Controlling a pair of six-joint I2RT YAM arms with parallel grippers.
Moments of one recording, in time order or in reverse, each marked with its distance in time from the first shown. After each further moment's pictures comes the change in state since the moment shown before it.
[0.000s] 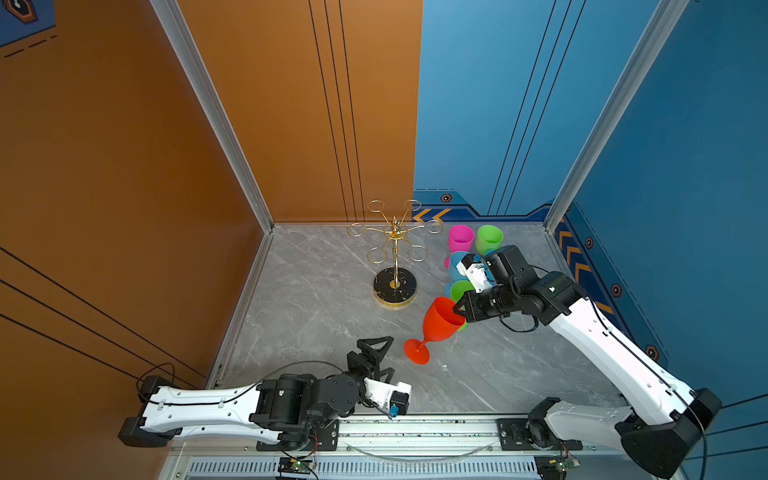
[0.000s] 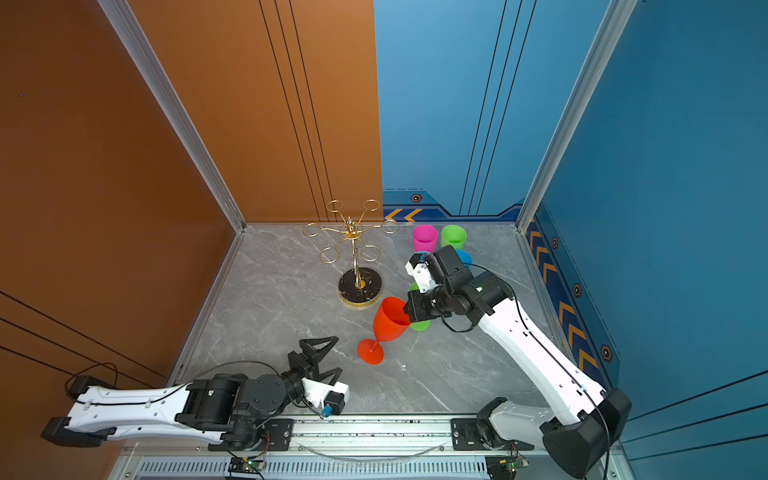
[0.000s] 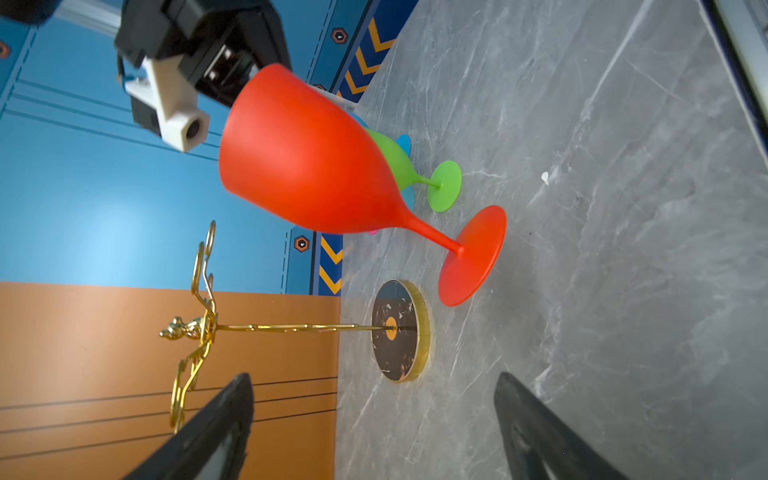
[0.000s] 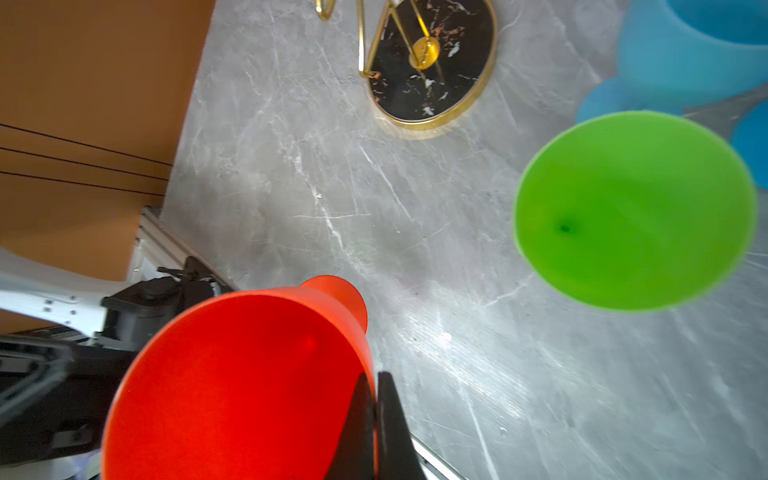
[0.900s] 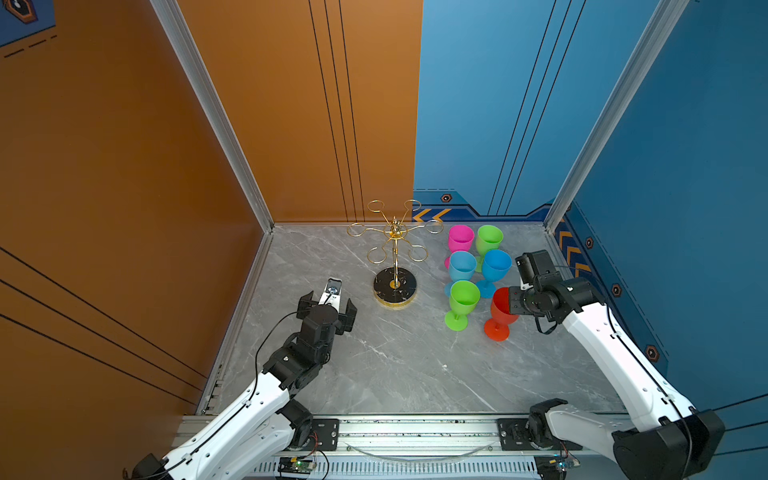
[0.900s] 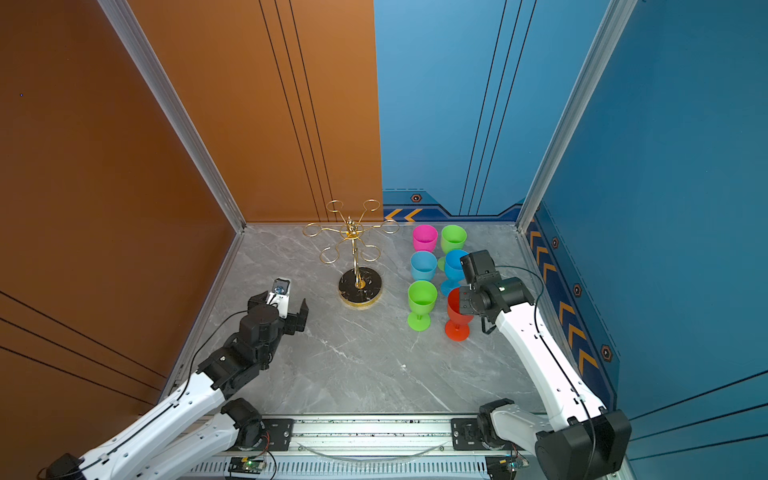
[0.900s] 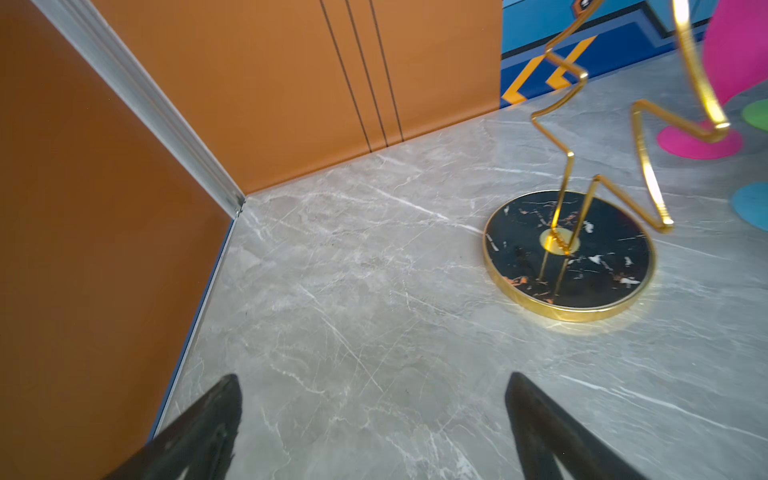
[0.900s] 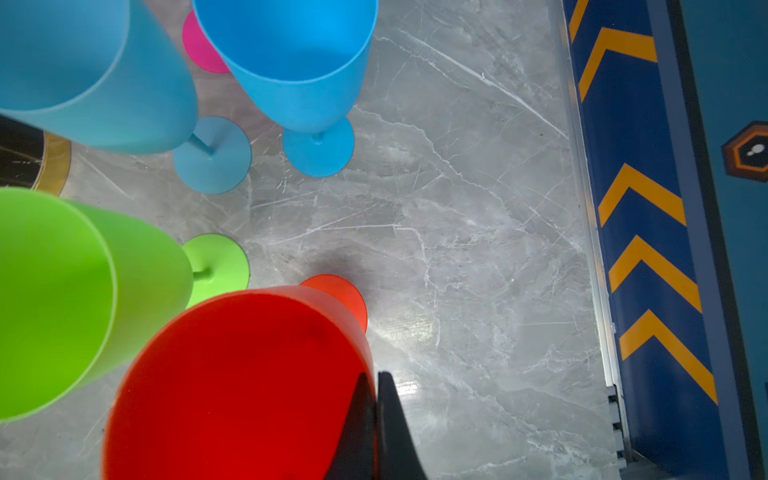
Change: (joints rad) left arm 0.974 0.165 -0.080 0.228 0.140 -0.822; right arm -0.324 -0.018 -0.156 0.024 0.544 -0.060
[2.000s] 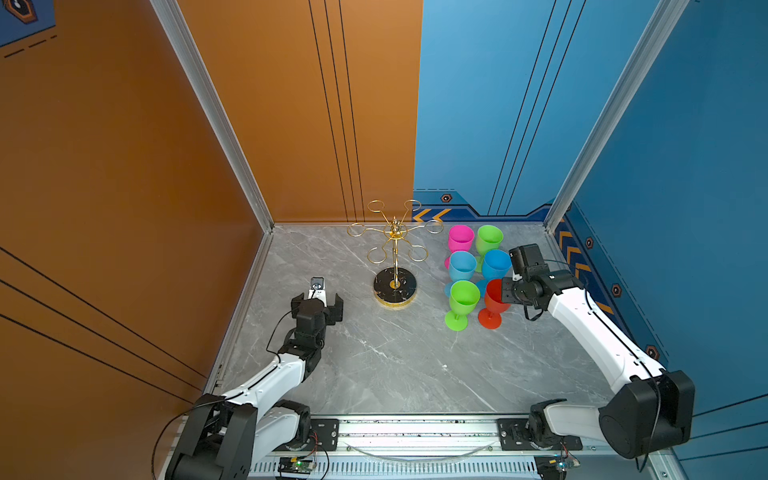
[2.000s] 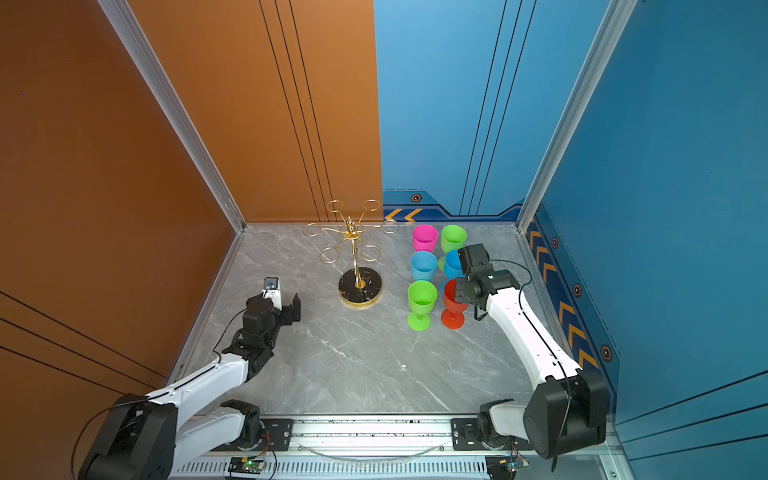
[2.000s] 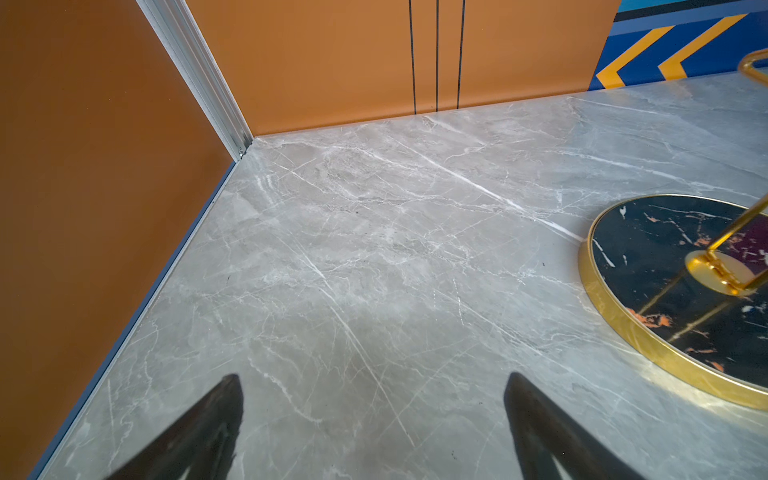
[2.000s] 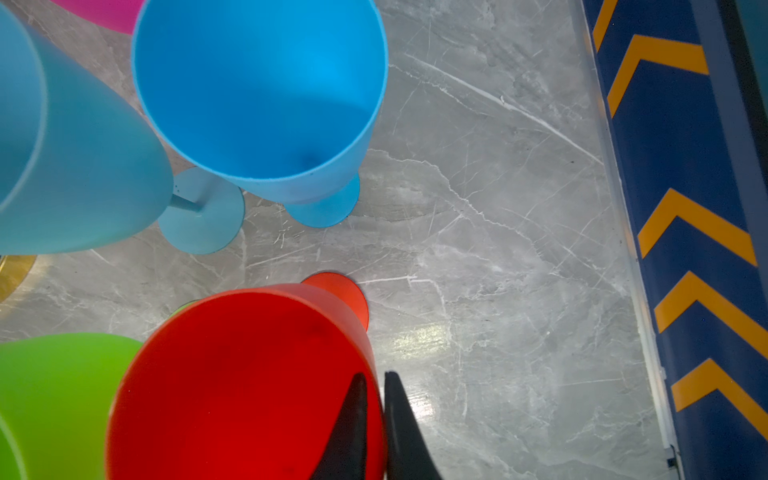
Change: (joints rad) left arm 0.290 0.331 -0.185 0.564 0.204 -0.018; right arm -0.041 0.128 -0.025 0.184 -0.029 -0.007
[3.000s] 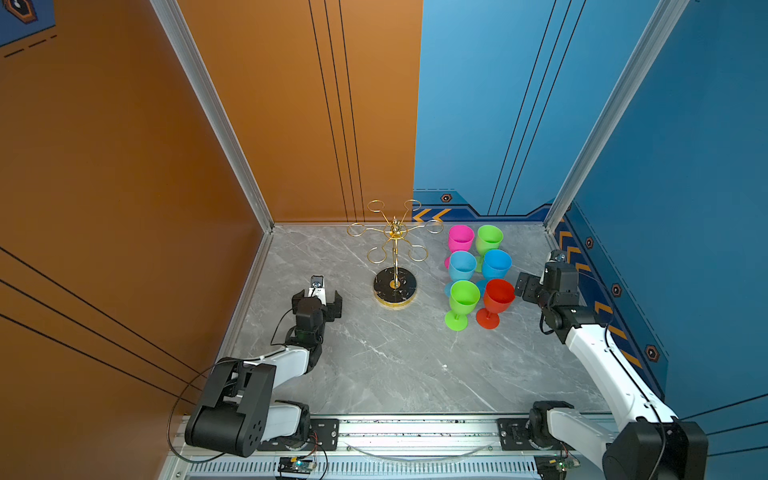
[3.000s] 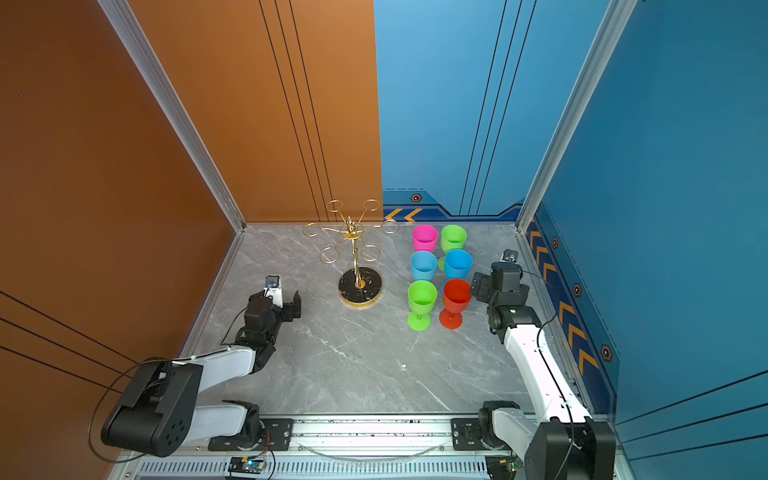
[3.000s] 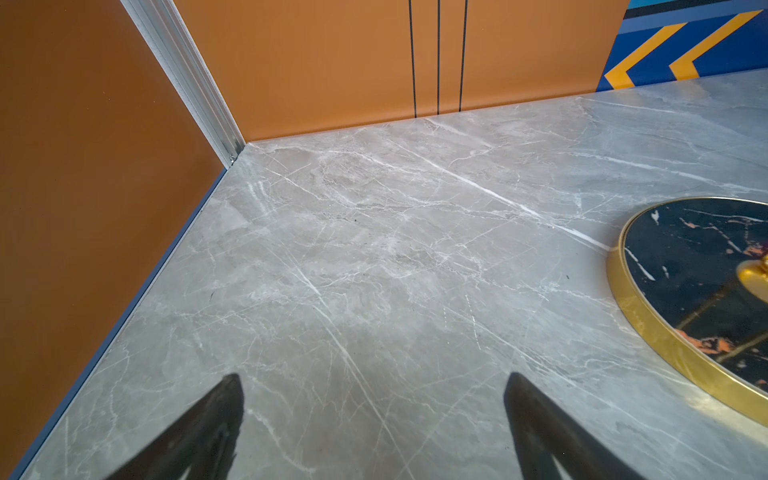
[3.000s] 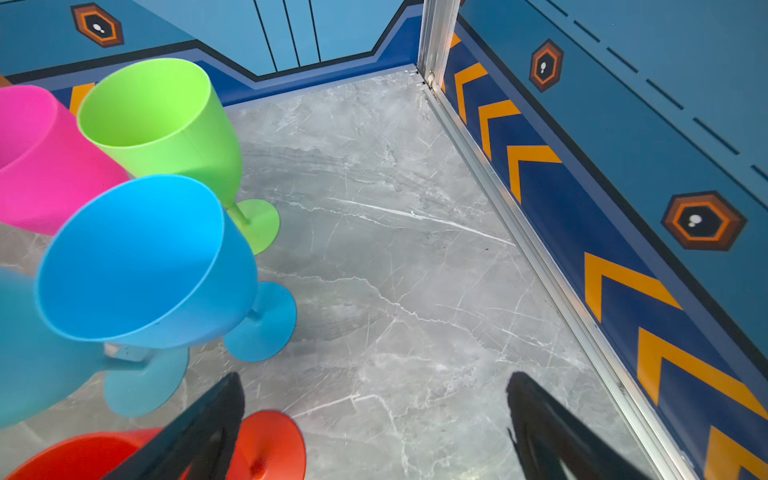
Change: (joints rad) left arm 0.073 0.233 -0.016 0.289 0.082 0.052; right arm -0.209 -0.230 -0.396 0.615 0.037 -0.075
